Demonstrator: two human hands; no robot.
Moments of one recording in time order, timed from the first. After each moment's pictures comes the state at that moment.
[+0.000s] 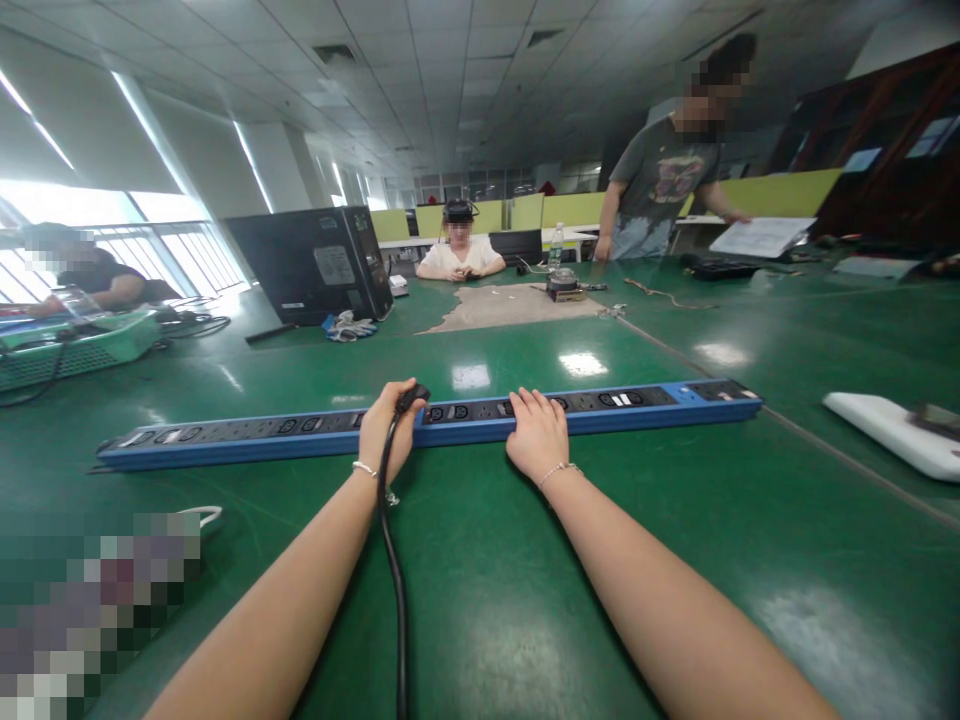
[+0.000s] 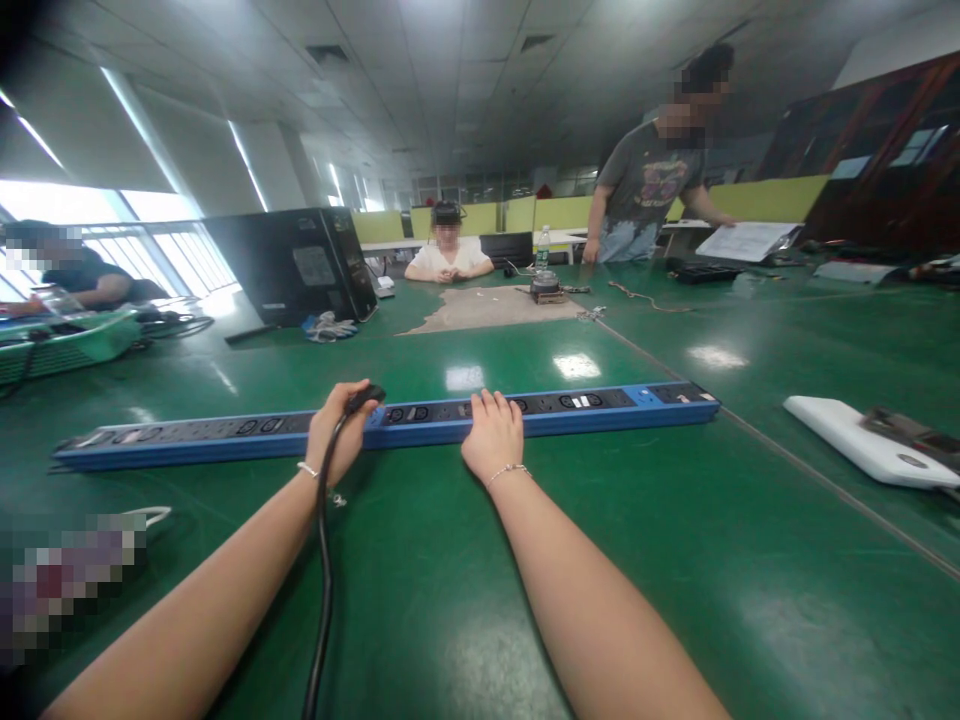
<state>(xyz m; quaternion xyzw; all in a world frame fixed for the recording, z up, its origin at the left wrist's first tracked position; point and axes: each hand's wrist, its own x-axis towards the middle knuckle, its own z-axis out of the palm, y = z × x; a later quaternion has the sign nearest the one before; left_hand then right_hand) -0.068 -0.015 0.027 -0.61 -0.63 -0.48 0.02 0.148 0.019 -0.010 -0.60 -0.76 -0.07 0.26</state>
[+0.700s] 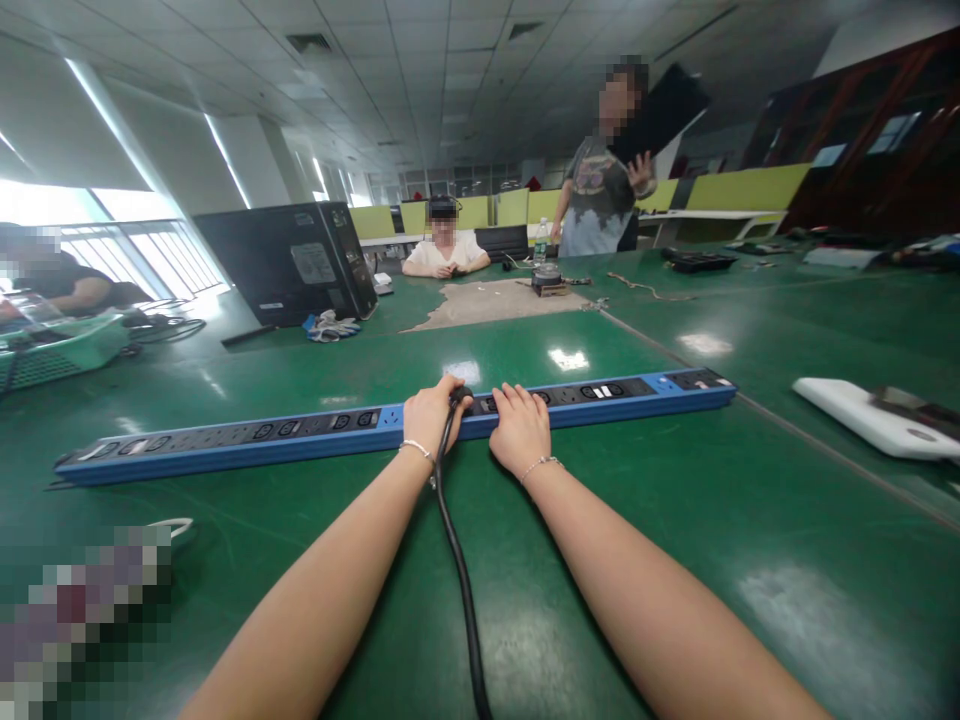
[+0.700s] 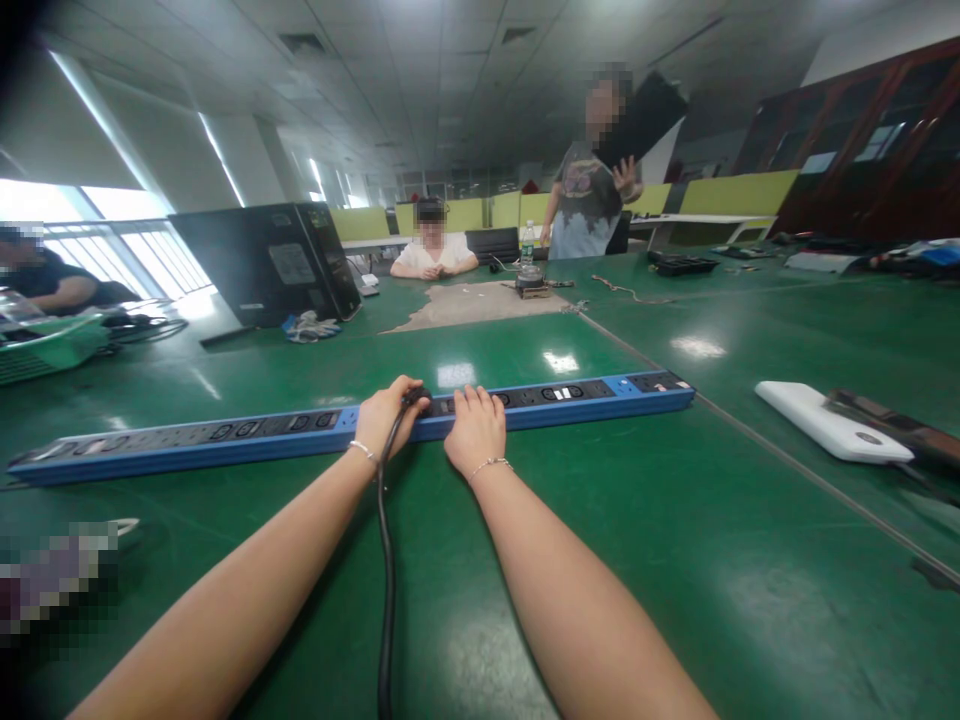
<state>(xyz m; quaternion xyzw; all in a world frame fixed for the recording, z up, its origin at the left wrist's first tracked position) 0.003 0.012 0.031 -0.71 -0.65 -0.27 0.07 0.147 0.017 -0.008 -0.59 -0.75 -0.06 0.28</state>
